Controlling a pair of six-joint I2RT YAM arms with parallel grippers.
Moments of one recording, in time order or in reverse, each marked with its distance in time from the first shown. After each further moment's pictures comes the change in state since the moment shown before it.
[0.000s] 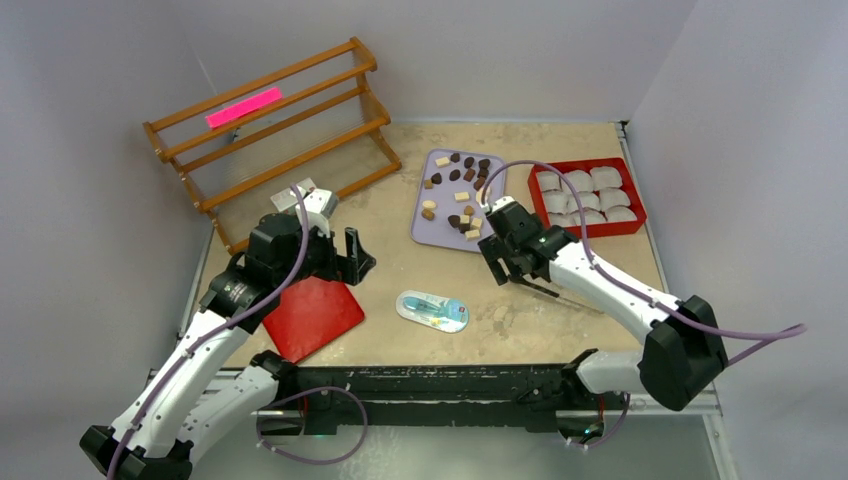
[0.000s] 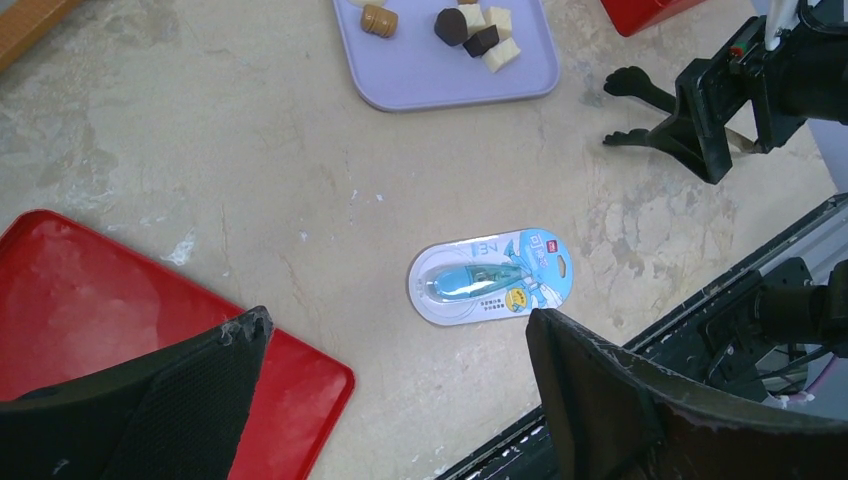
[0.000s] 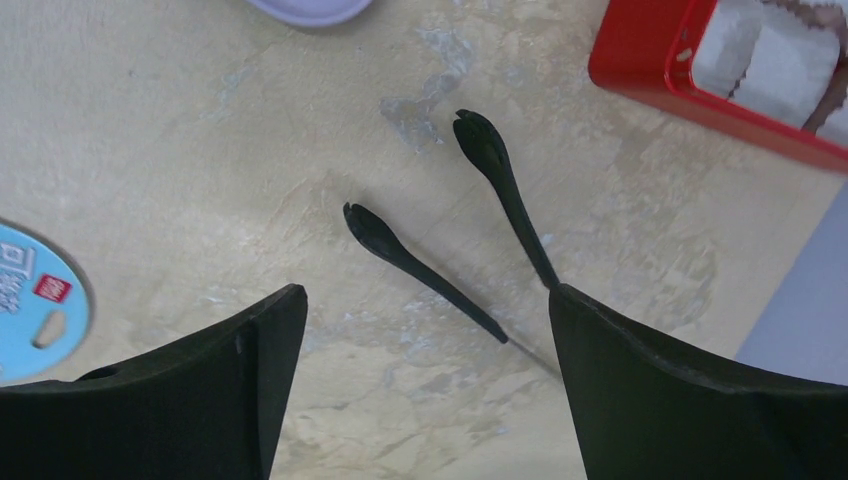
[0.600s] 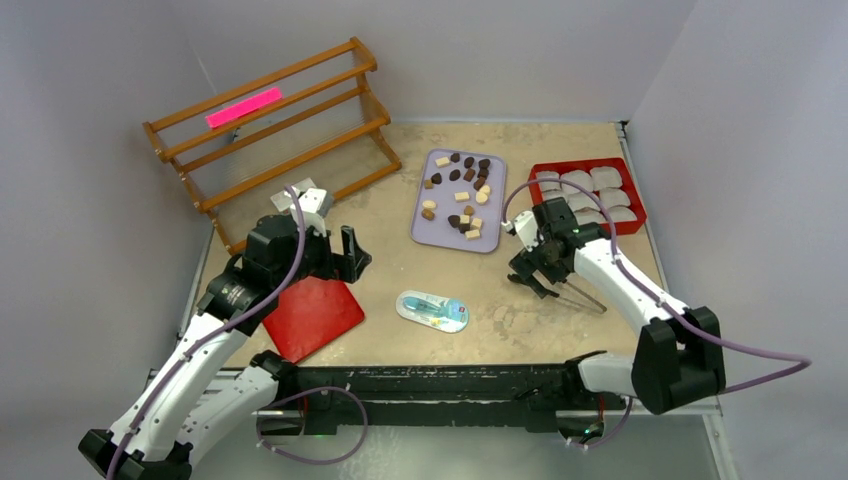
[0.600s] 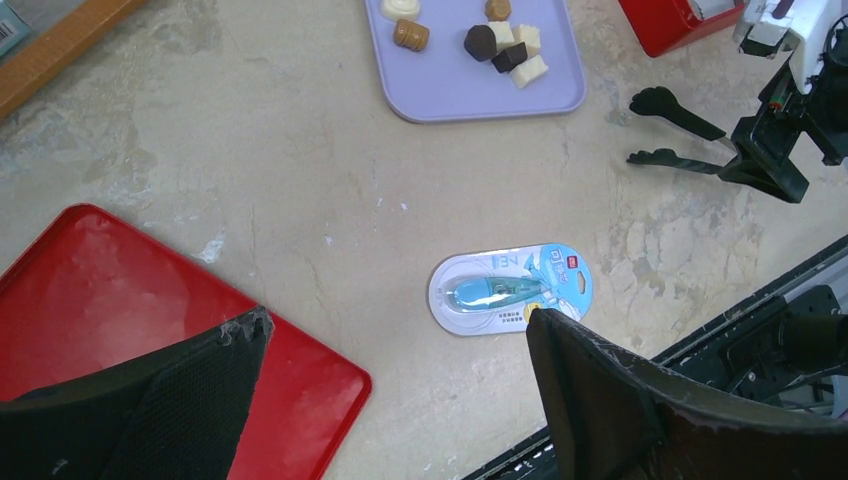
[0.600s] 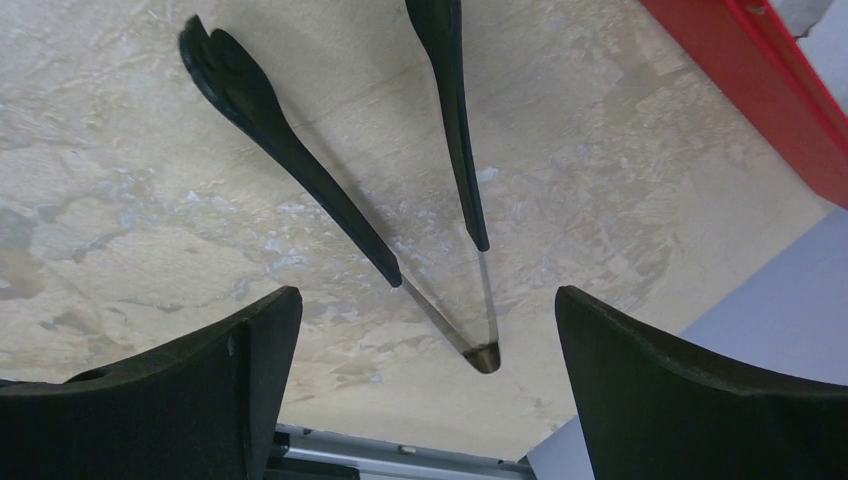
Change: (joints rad) left arm 0.000 -0.015 0.000 -0.006 -0.063 -0.005; right arm -0.320 -0.017 -0.066 -0.092 -0.259 -0.552
